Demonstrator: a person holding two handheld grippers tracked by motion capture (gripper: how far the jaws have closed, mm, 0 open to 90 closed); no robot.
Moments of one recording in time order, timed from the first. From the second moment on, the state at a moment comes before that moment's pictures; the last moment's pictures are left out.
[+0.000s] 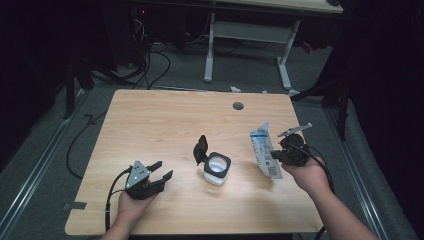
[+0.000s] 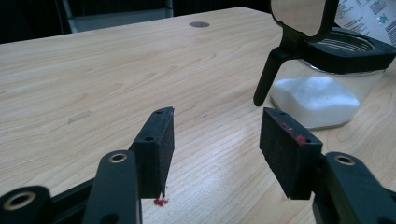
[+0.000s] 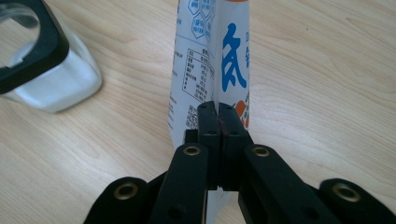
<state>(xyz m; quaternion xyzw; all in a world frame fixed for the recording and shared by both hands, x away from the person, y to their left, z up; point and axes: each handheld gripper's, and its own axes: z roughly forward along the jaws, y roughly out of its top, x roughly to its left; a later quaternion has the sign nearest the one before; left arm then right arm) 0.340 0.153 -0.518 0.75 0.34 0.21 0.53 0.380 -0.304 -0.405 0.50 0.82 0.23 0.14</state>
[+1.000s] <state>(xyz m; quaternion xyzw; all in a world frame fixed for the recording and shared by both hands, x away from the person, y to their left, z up) 0.343 0.162 -0.520 0.74 0.36 0.21 0.53 0.350 -0.312 -0.434 0.49 0.77 0.35 0.20</state>
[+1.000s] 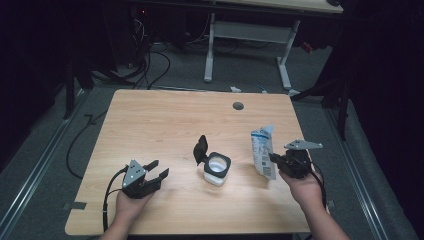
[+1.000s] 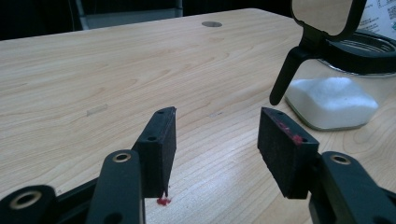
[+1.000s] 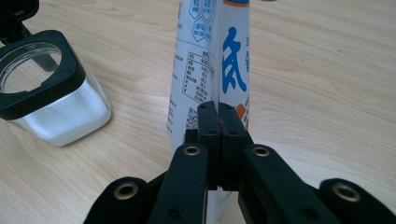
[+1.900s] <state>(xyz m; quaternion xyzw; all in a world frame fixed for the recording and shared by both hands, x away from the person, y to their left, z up) 0.342 0.156 -0.524 0.74 0.36 0.20 0.53 0.333 -0.308 -0.467 0.48 0.69 0.46 0.27</state>
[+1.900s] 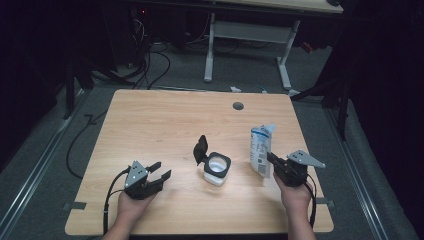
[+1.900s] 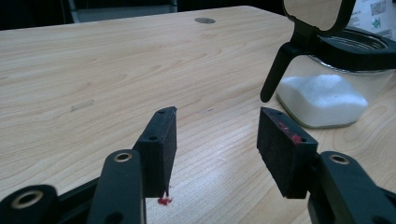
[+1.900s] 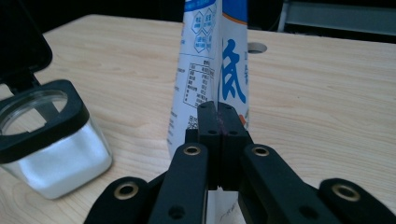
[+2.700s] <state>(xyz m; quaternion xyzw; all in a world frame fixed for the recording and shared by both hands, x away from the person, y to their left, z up) 0.323 0.181 -0.516 0.73 0.38 0.23 0.53 0.333 -0.335 -0.477 0.49 0.66 0.48 0.30</state>
